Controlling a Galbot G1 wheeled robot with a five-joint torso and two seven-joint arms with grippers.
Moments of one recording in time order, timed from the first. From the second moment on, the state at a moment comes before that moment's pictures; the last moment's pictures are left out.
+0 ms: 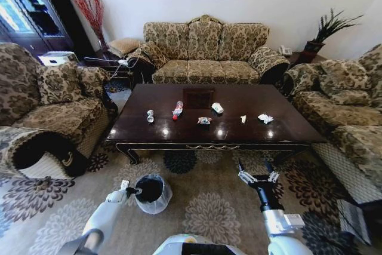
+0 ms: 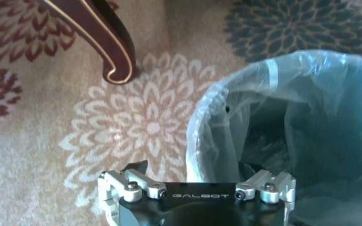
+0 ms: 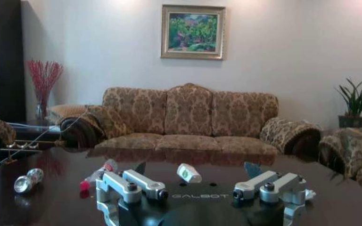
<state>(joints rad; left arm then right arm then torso) 0.81 -1.20 -0.42 -0.47 -0.07 0.10 0.24 -1.84 1.44 0.62 2.27 0.13 0.16 -0.03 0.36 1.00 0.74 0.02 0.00</state>
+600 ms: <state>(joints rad) 0.77 -1.24 -0.44 -0.43 -0.05 0.11 0.25 -1.85 1.44 0.62 2.27 0.13 0.17 -0.02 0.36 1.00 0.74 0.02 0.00</state>
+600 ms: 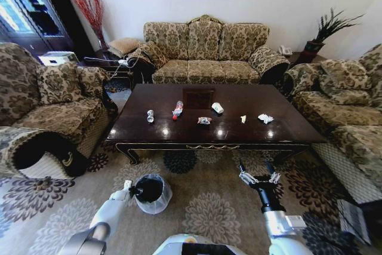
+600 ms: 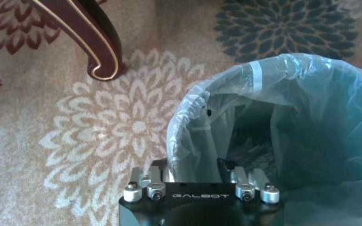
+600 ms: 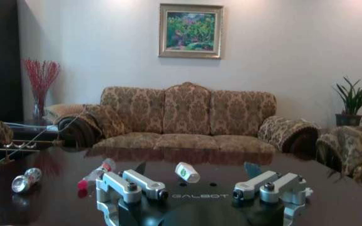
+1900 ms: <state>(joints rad) 1.28 -0.98 -0.64 -1.20 -0.32 0.24 0.17 -1.80 1.45 0.62 2.20 0.20 0.20 -0.05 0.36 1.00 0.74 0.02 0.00</state>
